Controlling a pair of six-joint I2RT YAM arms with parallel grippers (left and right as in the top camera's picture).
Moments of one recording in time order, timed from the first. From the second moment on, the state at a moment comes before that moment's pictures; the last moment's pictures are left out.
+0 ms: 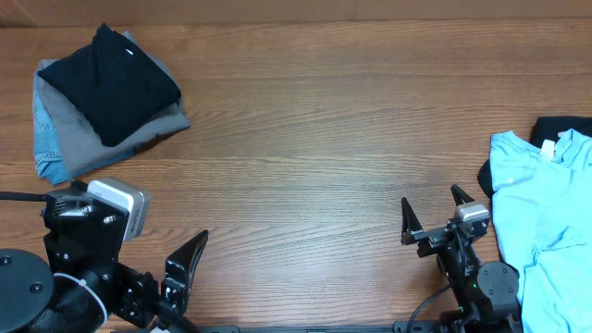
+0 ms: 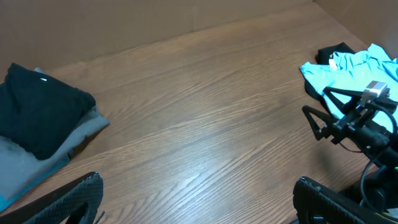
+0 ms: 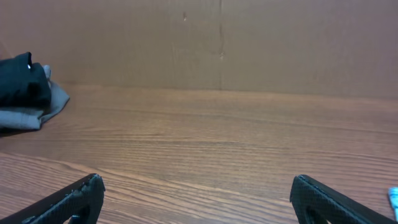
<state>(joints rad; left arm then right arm) -0.65 1.06 2.15 -1.69 -0.13 -0.21 0.11 0.01 0.08 -0.15 -0.15 0.04</state>
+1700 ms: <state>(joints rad) -0.65 1.06 2.15 -1.69 -0.13 -0.21 0.11 0.01 0.02 -0.02 -0.15 0.04</state>
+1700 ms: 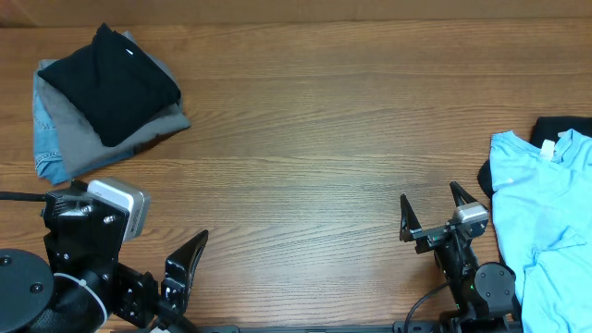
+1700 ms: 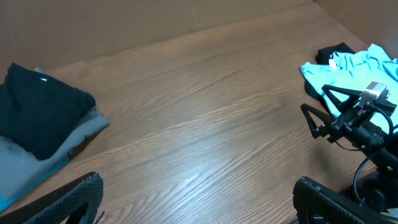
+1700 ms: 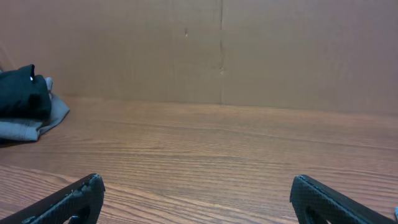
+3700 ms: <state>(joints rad) 0.07 0.02 0.27 -0.35 0.09 -0.12 0.11 0.01 0.02 -0.02 -0.15 0.04</state>
